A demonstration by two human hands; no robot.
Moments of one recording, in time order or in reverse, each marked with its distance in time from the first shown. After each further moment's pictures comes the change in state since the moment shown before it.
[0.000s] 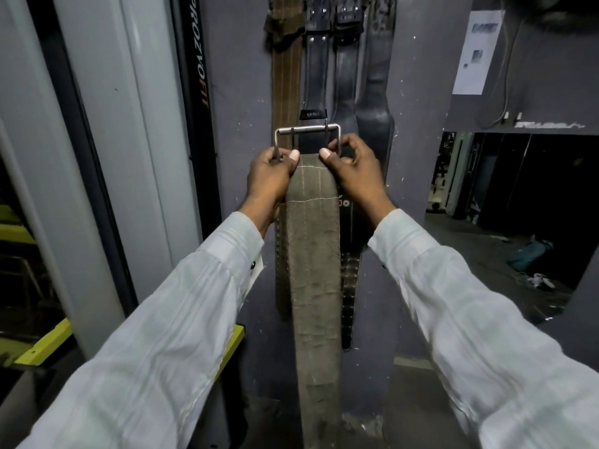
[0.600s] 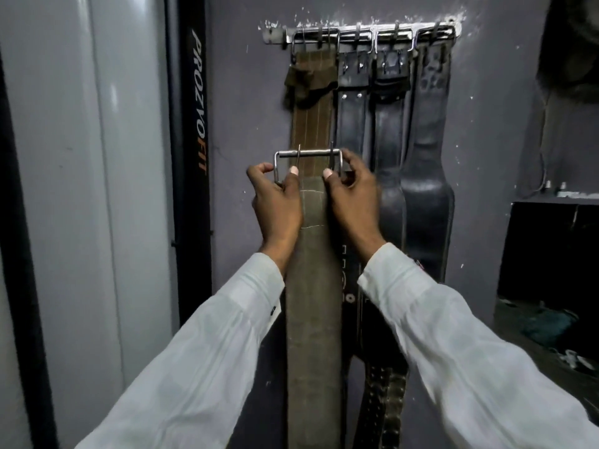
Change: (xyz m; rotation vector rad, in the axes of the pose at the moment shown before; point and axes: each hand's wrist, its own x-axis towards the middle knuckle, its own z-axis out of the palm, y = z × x) left_hand 0.245 -0.036 -0.001 0.057 0.275 0.435; right_hand 0.219 0.075 0.132 -0.054 0.311 -0.188
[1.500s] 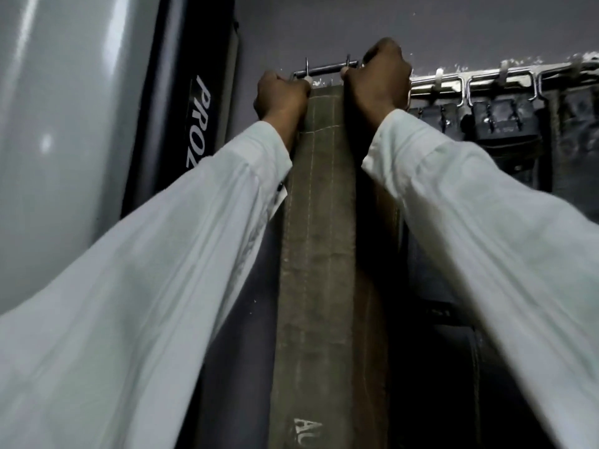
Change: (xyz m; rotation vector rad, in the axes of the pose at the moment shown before) left_hand 0.374 0.040 0.112 -0.030 0.136 0.186; right_hand 0.329 -0.046 0.134 -0.157 0.234 -0.254
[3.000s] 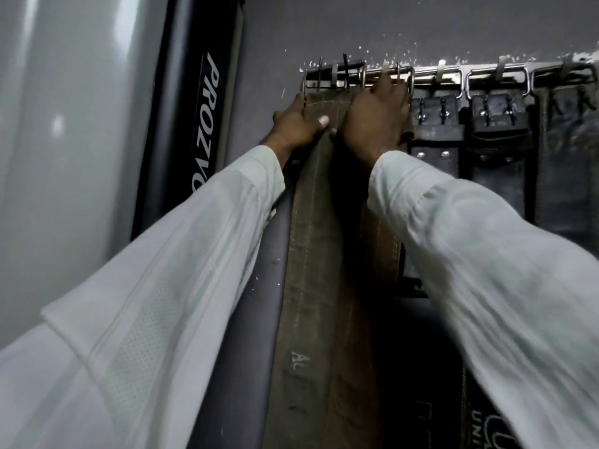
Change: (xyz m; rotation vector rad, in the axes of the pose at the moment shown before) left_hand -0.009 -0.061 -0.011 0.272 -0.488 0.023; right_hand -0.051 0.024 0.011 -0.732 -0.160 -0.196
